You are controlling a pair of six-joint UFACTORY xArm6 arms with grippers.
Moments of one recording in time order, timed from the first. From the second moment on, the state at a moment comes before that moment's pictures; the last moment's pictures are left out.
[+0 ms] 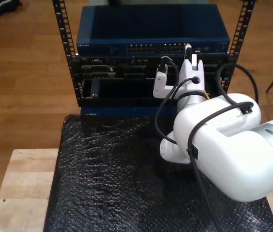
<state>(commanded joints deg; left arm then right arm) 86.5 -22.9 -10.2 -0.1 63.9 -171.0 23.9 45.4 -70.6 27.3 -77.3 -98.5</state>
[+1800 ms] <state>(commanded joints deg) 86.5 -22.9 -10.1 -0.1 63.9 -171.0 28.6 15.1 -38.3 26.9 -59.9 -98.4</state>
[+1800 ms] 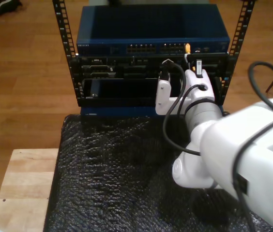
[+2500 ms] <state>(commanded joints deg) 86.5 -23.0 -10.1 -0.1 63.9 -171.0 9.4 -16.9 -24.9 19.1 -15.4 -119.0</state>
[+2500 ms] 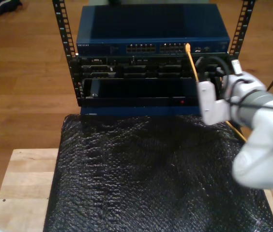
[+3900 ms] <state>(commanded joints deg) 86.5 -23.0 -10.1 -0.1 63.9 -171.0 -50.6 -48.1 -17.3 11.7 50.6 -157.5</state>
